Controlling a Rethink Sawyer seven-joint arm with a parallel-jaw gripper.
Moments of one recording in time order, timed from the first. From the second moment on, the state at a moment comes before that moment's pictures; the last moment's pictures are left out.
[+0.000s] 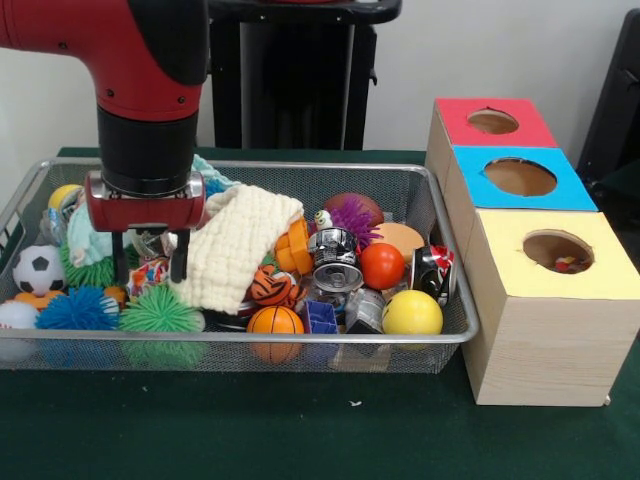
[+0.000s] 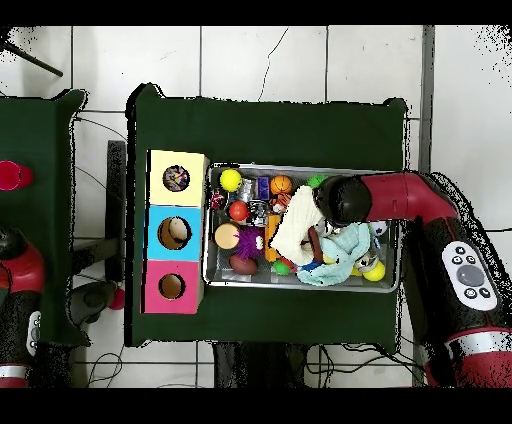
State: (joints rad) arm -0.71 -0.51 0.47 1.40 -0.75 0.77 1.56
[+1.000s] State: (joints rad) arm -0.72 -0.50 0.47 1.39 -0.76 0.79 1.56
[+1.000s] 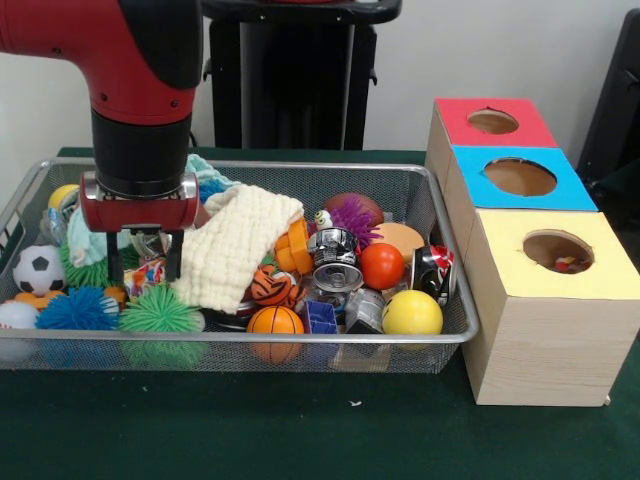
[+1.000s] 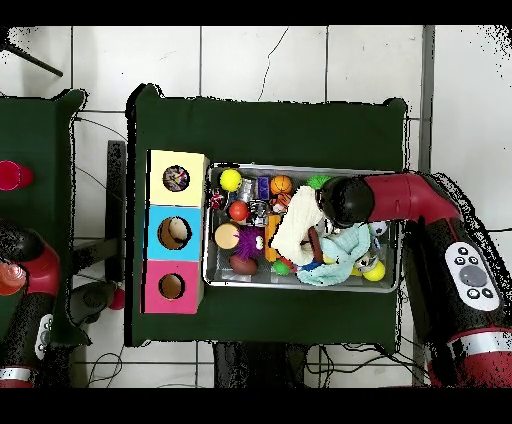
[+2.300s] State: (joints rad) arm -0.74 -0.42 0.47 1.36 -0.75 0.79 1.56
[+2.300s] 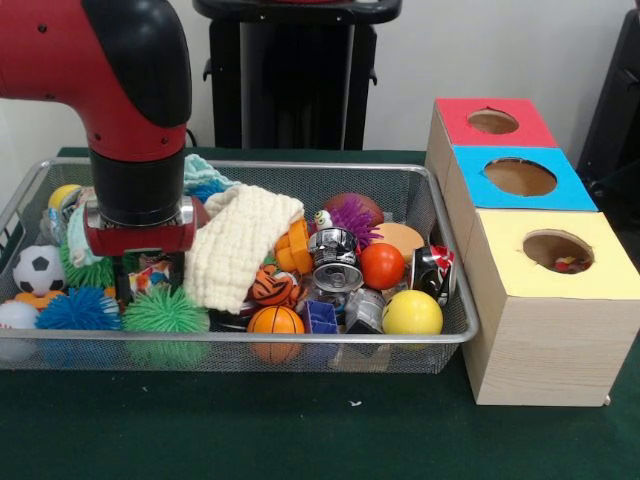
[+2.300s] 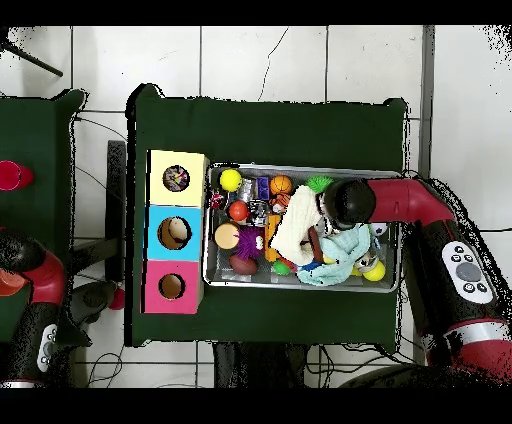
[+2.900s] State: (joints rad) arm -0.74 -0.45 0.47 1.36 -0.75 0.90 1.56
